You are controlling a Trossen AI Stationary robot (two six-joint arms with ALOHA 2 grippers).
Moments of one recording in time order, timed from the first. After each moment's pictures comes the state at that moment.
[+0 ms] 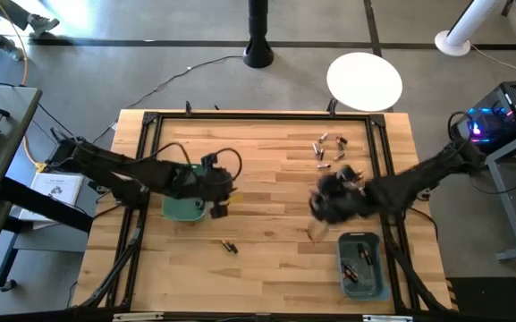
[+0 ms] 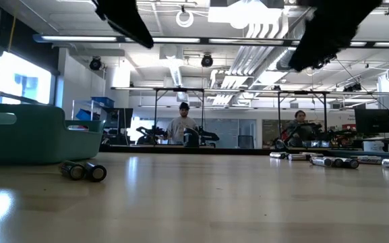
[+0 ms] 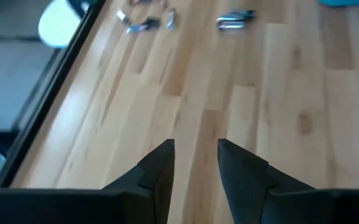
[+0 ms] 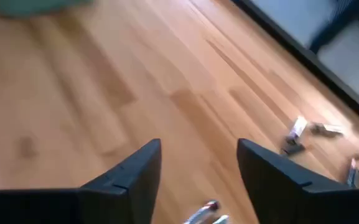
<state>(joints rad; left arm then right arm) -0.21 1.34 1.09 -0.59 -0.48 -0.17 0.36 1.26 0.94 -0.80 0.72 0.77</state>
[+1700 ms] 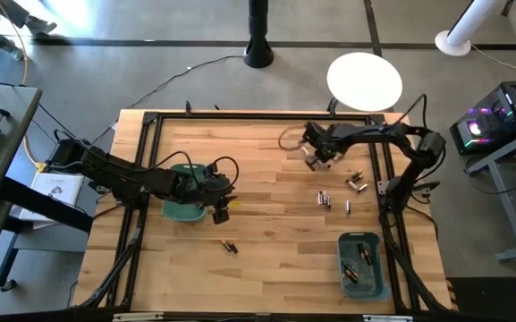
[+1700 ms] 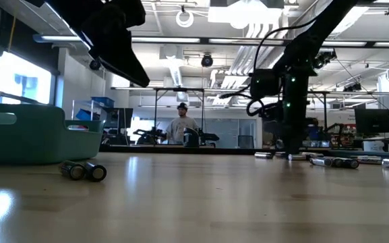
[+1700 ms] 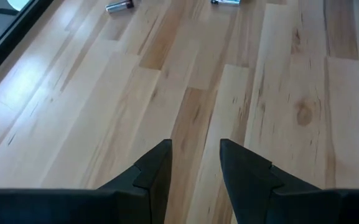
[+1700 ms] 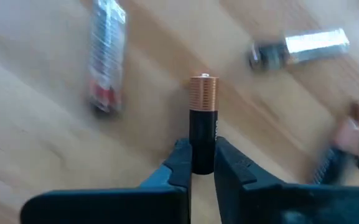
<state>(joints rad) -0.21 1.34 0.82 -0.28 -0.41 -0.27 -0.56 1.68 0.89 -0.66 0.24 0.29</state>
